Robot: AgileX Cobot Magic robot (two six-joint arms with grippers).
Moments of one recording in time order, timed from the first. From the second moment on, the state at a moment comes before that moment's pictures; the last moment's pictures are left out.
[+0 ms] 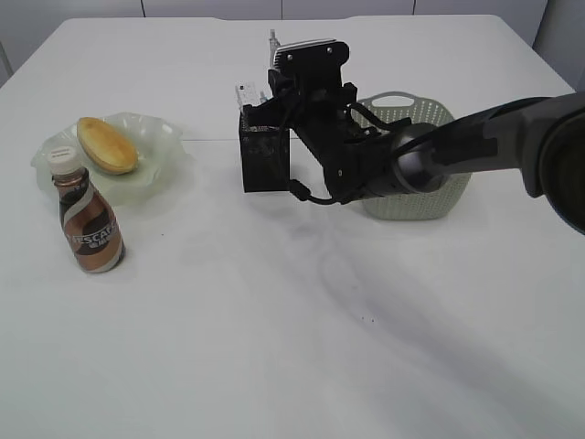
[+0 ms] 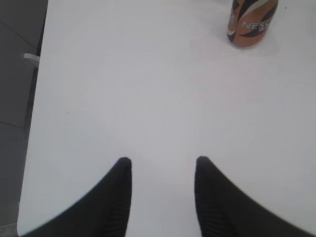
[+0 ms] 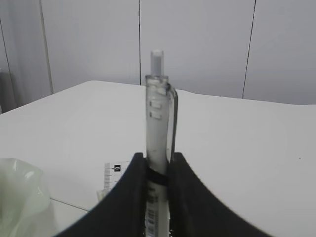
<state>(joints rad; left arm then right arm) -0.14 0.74 -0.76 0.26 1.03 -0.21 0.46 2.40 -1.67 0.22 -0.70 -0.22</state>
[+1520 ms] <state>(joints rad) -0.14 0.74 -0.76 0.26 0.99 -0.21 0.46 2.29 -1.67 0.17 -0.39 -0.20</state>
